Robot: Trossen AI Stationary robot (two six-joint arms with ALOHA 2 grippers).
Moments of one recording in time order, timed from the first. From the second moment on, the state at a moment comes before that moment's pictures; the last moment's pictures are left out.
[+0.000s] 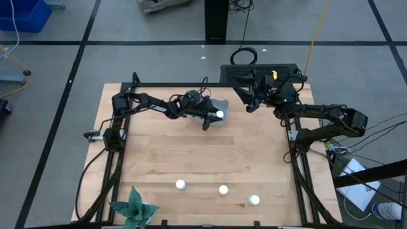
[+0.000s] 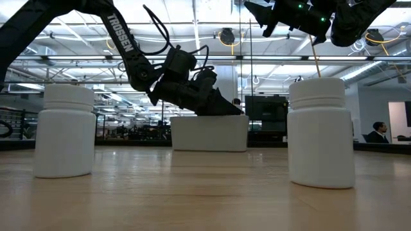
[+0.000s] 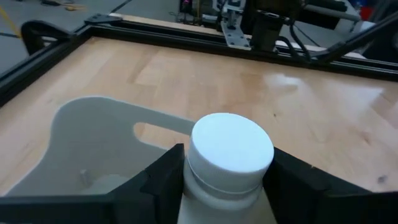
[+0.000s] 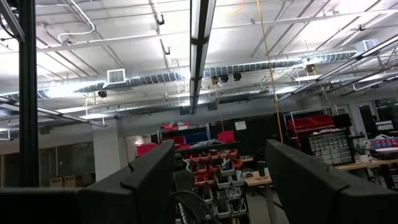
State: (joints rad) left arm 0.39 2.06 1.05 0.69 0.46 -0.01; right arm -0.49 1.26 0.62 1.21 -0.31 0.36
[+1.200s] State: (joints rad) left arm 0.36 1.84 1.05 0.64 0.56 0.03; right arm -0.49 1.26 0.62 1.07 -0.31 0.33
